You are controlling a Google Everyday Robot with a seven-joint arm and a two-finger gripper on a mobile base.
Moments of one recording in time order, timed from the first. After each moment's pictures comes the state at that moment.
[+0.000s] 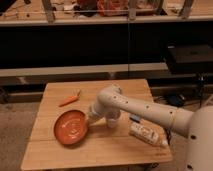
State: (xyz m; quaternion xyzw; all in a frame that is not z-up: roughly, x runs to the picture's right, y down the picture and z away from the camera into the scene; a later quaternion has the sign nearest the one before) arm -0.097 0.180 0.800 -0.03 -0.41 -0.66 0.63
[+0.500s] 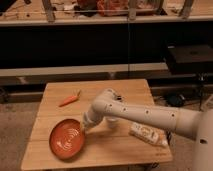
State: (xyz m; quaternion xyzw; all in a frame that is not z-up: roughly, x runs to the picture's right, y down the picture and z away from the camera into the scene) arm -0.127 0.205 0.760 0.00 -0.41 -0.73 0.55
